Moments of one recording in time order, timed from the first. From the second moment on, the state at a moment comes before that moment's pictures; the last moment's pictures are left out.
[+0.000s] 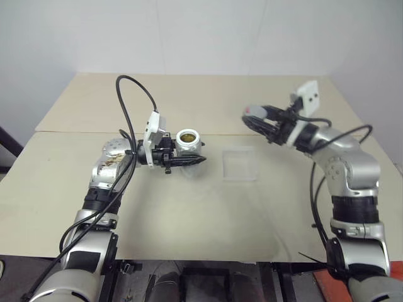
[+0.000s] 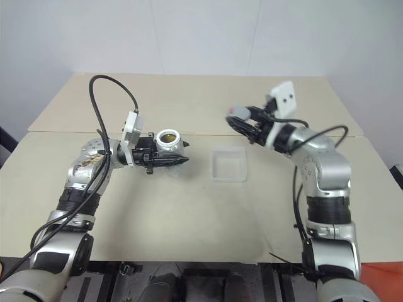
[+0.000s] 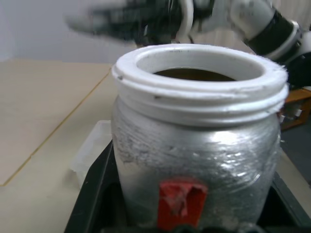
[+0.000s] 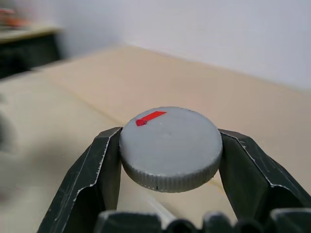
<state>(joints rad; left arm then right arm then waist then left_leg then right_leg) -0.79 0.44 -0.02 0.41 -0.43 0.20 -1.39 -0.64 -0.51 -0.18 0.04 0.40 0.61 0.61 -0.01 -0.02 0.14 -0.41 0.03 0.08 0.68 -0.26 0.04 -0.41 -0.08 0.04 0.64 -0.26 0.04</state>
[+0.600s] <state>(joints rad) -0.82 0.39 -0.01 0.45 -0.43 0.18 -1.33 -0.49 -0.40 -0.21 0.34 0.22 0.42 0.32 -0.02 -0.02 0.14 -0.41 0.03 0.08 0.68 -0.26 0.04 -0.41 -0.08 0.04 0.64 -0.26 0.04</state>
